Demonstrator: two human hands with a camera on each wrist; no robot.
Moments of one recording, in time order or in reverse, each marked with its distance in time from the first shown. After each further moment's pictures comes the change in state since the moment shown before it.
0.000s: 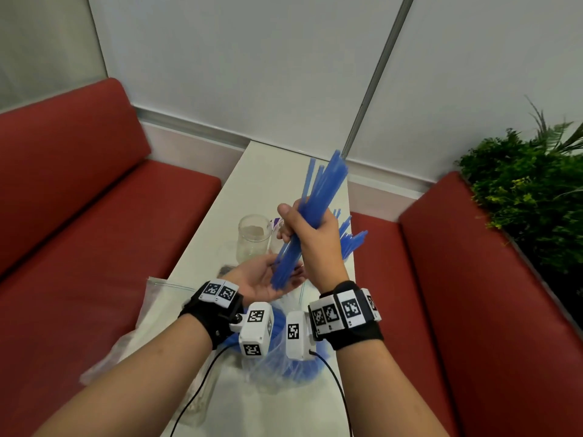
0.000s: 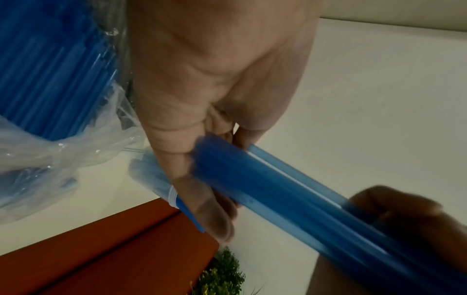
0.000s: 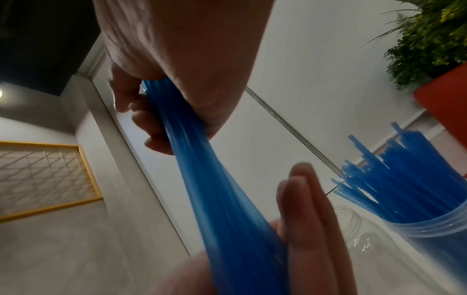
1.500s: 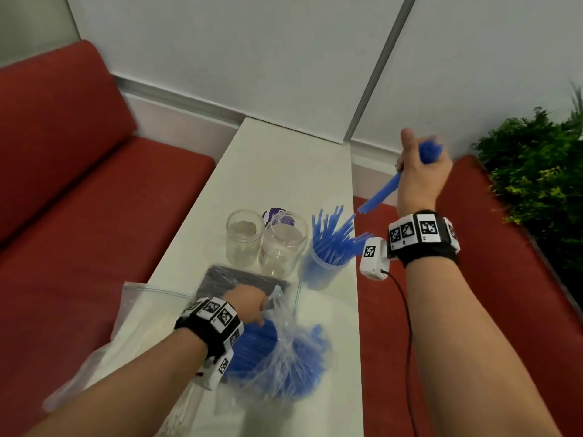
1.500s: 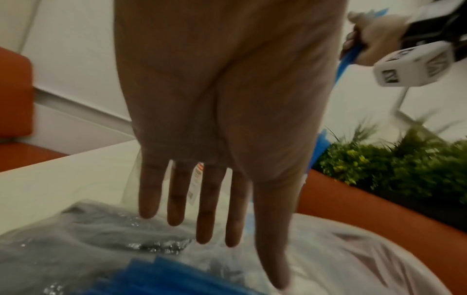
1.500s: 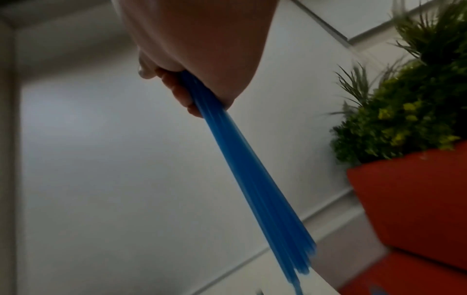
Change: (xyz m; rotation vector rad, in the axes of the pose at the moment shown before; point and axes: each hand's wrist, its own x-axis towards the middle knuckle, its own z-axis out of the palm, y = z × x) left_hand 0.075 0.012 -0.066 2.154 0.413 -0.076; right_hand 0.167 -0.020 -0.155 -0.321 0.547 -0.226
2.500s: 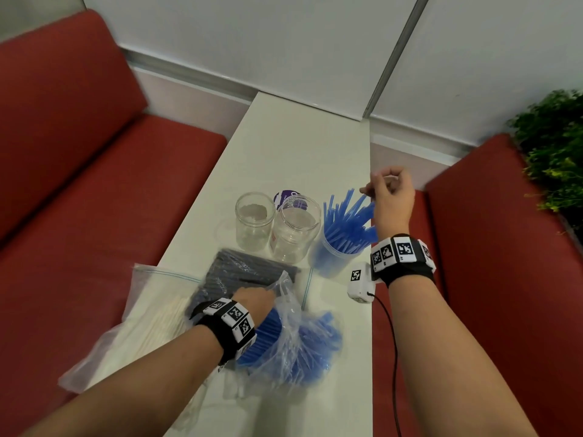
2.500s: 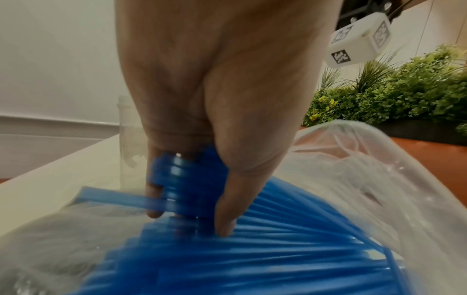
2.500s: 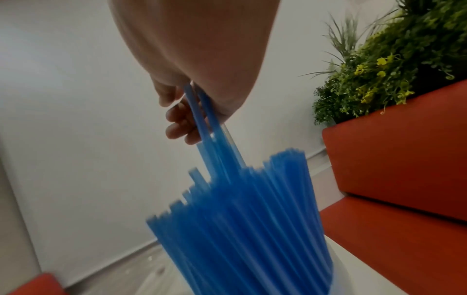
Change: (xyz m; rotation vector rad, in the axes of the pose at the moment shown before) left_hand 0.008 0.007 0.031 0.344 -0.055 -0.044; right_hand -0.046 0.110 0.009 -0.087 -0.144 0.239
